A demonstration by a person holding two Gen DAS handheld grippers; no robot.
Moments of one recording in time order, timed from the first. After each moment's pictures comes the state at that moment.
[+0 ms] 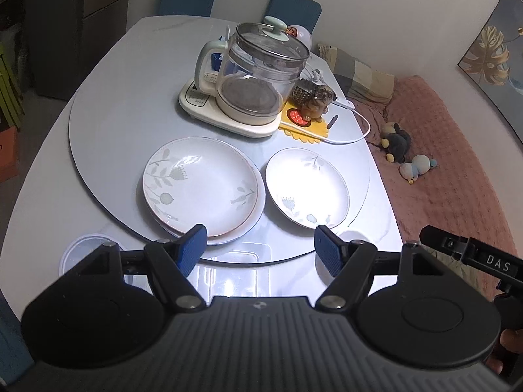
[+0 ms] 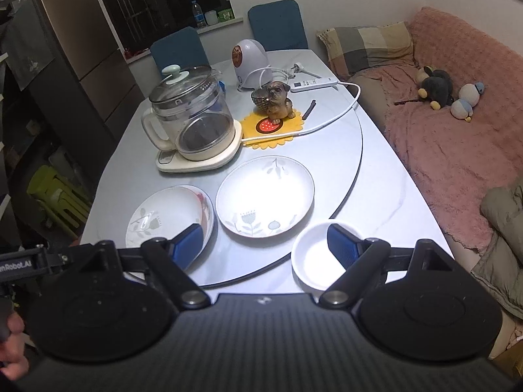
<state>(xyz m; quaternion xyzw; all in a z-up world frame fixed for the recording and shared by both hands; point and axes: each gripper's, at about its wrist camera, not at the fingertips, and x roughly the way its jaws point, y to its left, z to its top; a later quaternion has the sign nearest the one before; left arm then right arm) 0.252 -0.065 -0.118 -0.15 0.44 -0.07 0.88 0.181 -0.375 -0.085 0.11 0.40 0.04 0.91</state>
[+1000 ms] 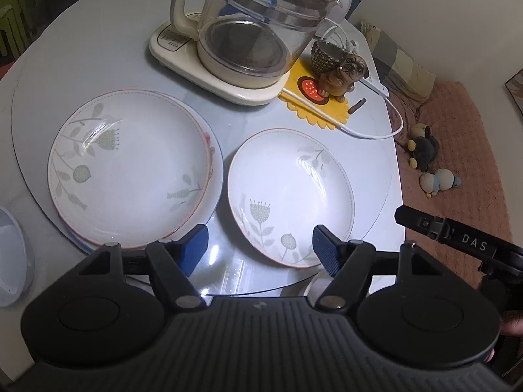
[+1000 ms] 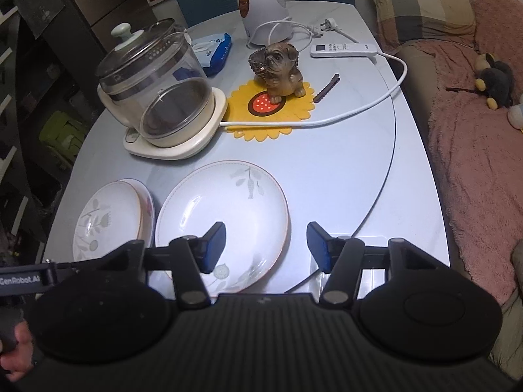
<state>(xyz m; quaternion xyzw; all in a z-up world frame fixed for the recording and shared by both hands) 0.379 -0.156 -0.202 -0.22 0.50 0.00 0.84 0.364 -0.440 -0.163 0.07 0.48 0.15 0.86</state>
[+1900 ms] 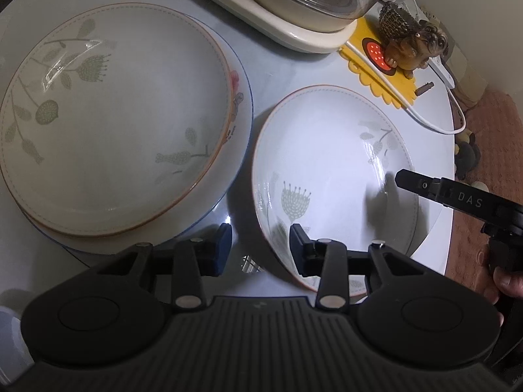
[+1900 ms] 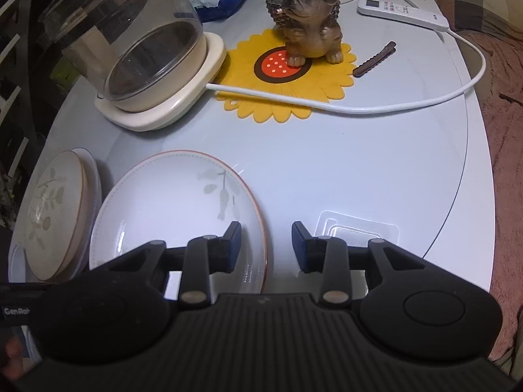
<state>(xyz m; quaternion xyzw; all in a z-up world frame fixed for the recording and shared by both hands) 0.425 -0.167 -0.301 -0.27 0.56 0.07 0.78 0.467 -0.421 -0.255 0.00 0.54 0.23 0.81</state>
